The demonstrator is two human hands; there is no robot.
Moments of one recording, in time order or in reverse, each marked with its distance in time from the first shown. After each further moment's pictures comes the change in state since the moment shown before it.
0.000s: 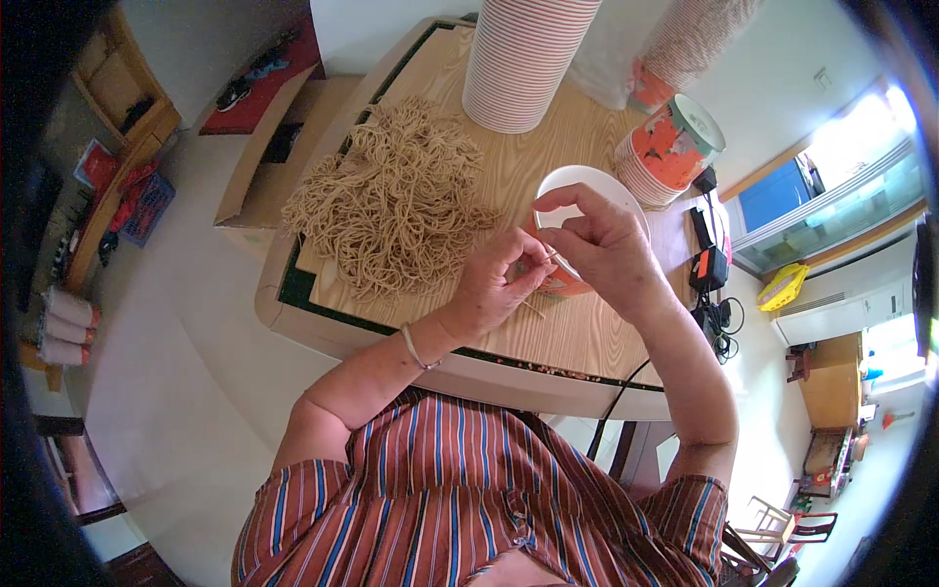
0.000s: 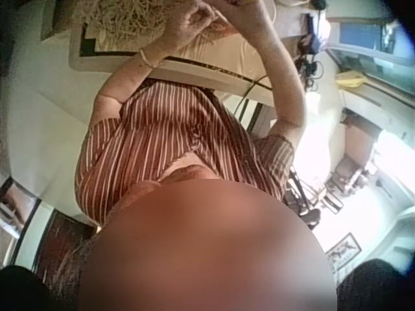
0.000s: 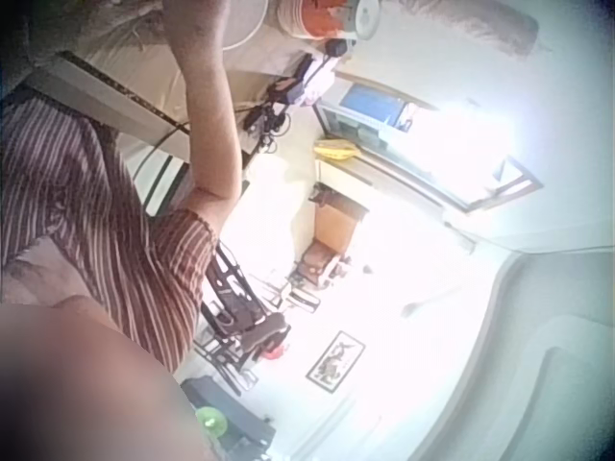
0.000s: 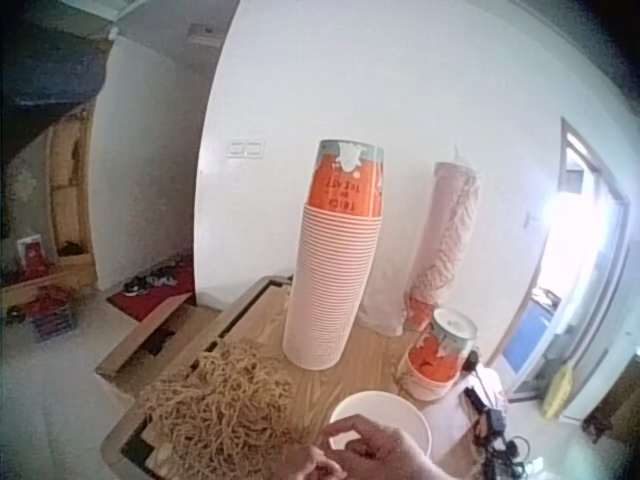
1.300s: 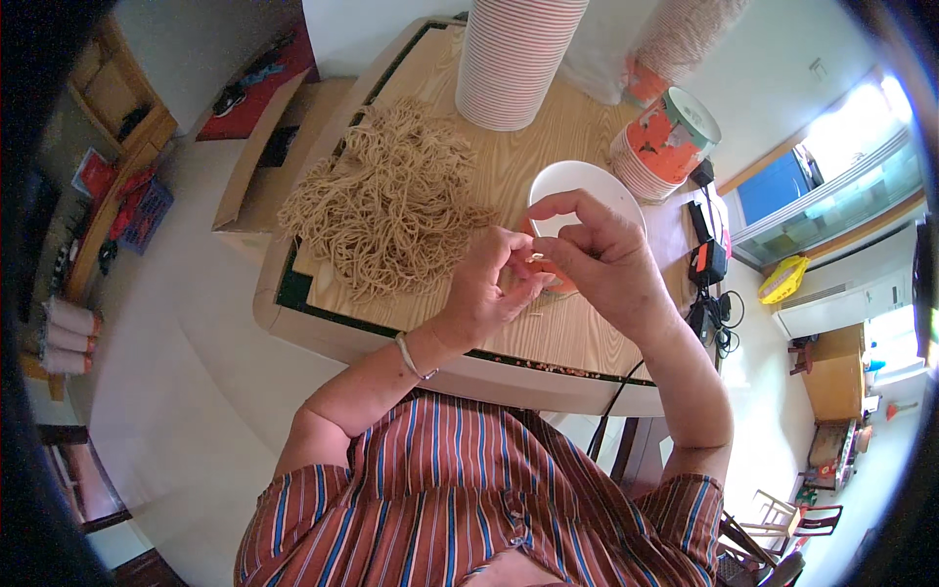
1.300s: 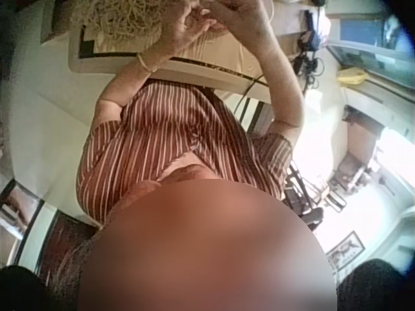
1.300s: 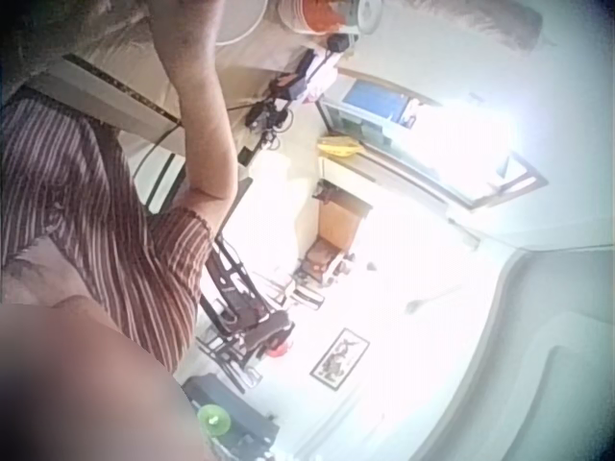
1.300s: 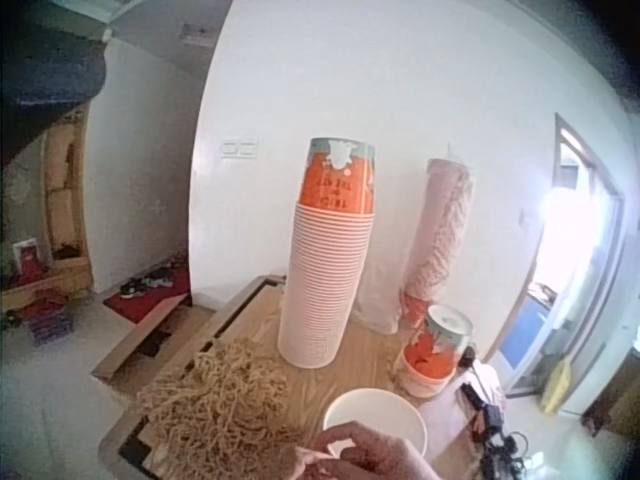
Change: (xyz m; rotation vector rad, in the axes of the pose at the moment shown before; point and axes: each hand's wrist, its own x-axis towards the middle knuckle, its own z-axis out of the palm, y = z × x) left_hand -0.007 0.007 0.003 0.094 0.079 0.006; right_hand -0.017 -0.008 0.009 0.102 0.024 -0.079
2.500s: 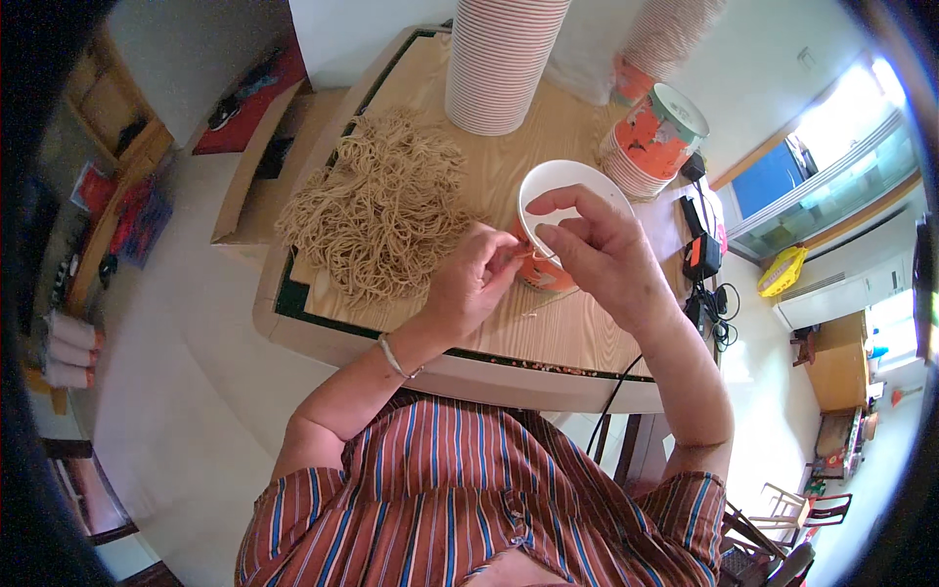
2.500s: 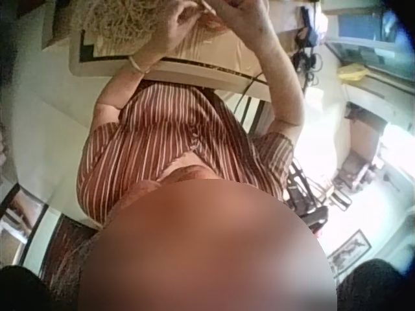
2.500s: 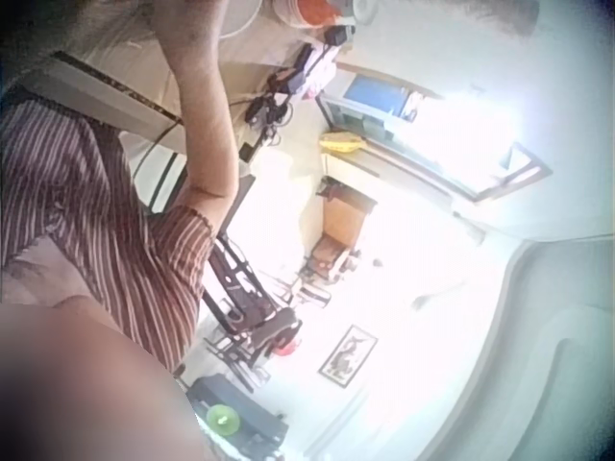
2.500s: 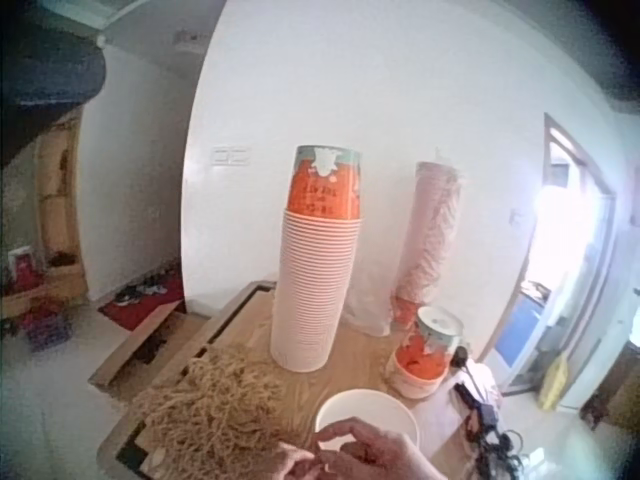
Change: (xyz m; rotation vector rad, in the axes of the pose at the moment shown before) left_hand 0.003 -0.006 -0.010 0.157 -0.070 -0.001; right_hand -0.005 -0.007 -0.012 -0.057 0.019 0.031
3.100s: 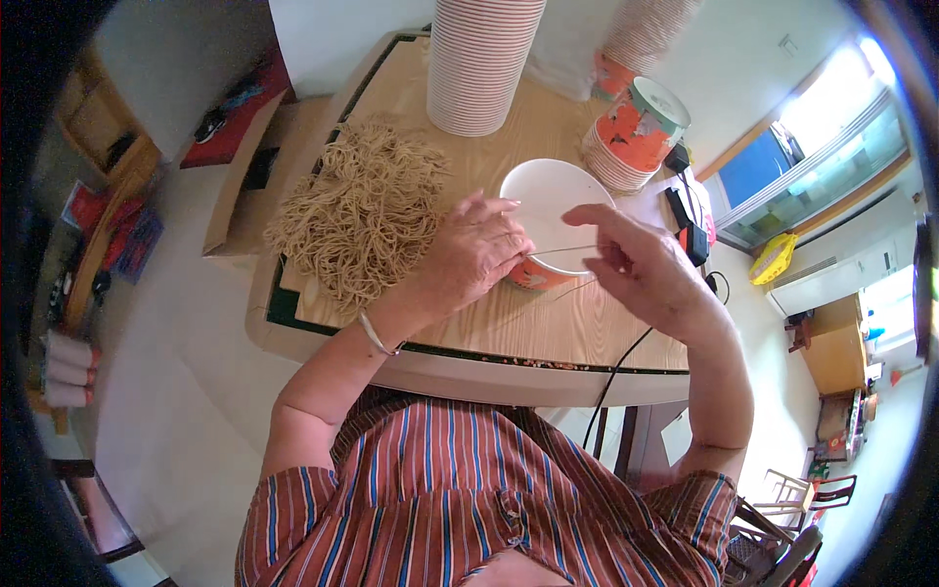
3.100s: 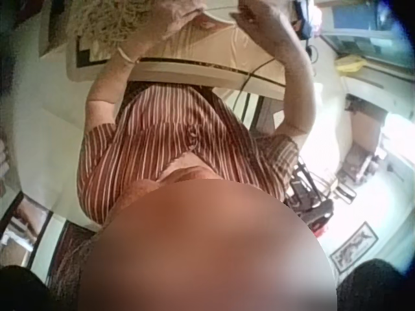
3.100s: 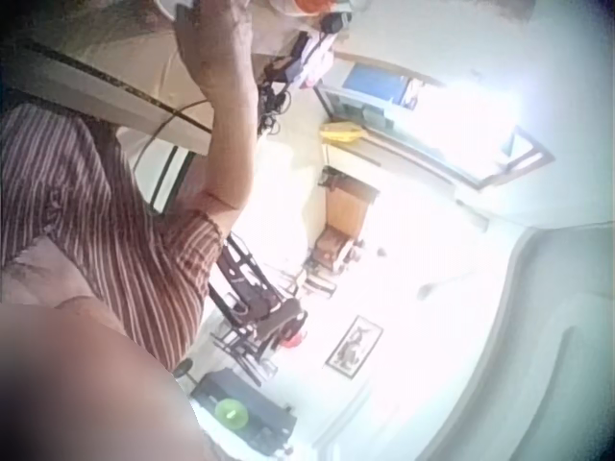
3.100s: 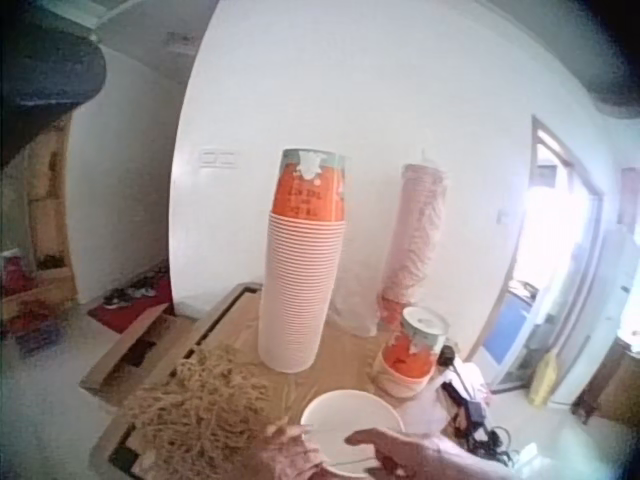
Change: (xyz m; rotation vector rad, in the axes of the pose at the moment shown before) left_hand 0.036 -0.003 -0.013 0.435 -0.245 0.482; right_hand -0.036 -0.020 -0.040 -0.715 -0.012 -0.104
